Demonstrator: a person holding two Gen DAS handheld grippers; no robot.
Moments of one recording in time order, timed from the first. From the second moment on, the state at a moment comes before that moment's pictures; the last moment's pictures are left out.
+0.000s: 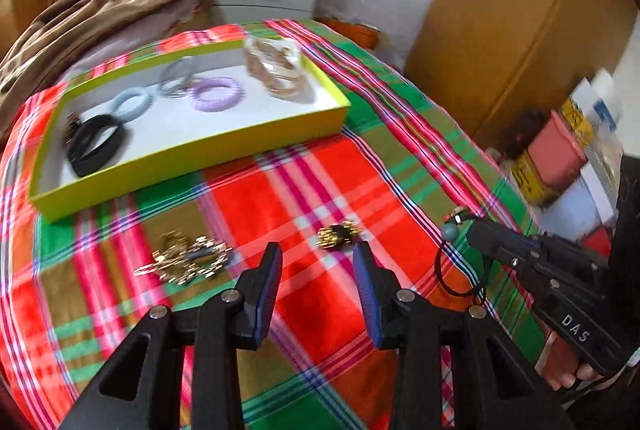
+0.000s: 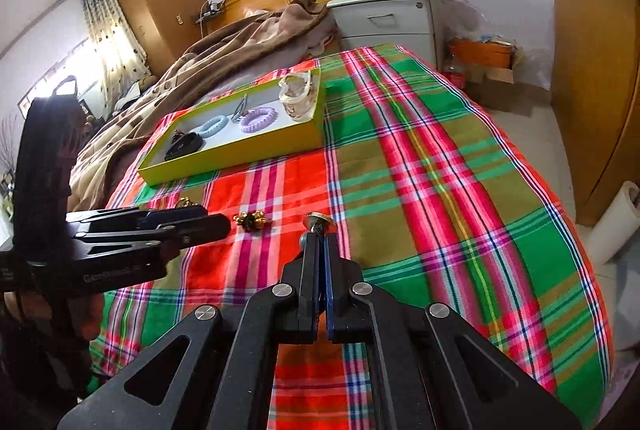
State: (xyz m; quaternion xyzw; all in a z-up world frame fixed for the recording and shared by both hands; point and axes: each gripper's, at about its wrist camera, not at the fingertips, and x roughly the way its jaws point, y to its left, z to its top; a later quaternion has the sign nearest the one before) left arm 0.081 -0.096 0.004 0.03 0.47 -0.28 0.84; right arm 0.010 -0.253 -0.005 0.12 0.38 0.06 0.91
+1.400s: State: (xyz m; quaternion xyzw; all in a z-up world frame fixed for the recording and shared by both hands) left arm 0.077 -0.147 -0.008 0.13 0.46 -0.28 0.84; right arm 0.014 -0.273 -0.015 0.15 0.38 0.07 0.91
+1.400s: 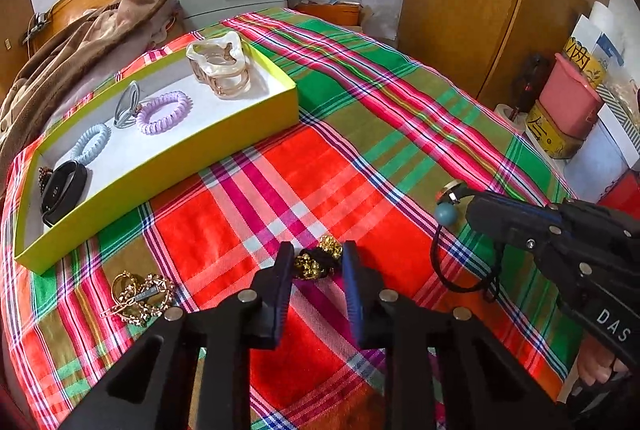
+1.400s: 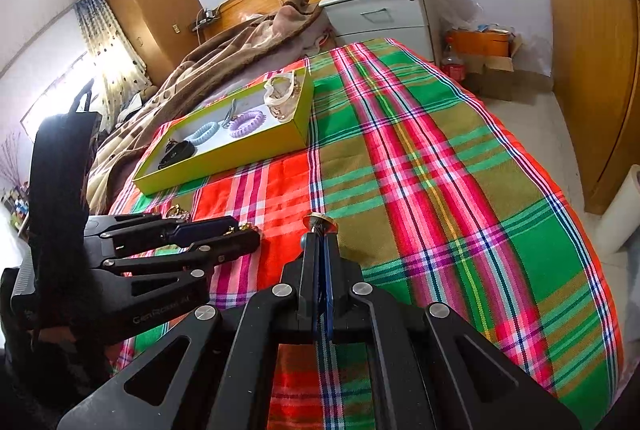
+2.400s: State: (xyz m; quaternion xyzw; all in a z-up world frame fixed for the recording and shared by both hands) left arm 0.091 -0.083 0.025 0.04 0.43 -0.22 0.87; right arm 0.046 -0.248 0.014 0.12 0.36 0.09 0.92
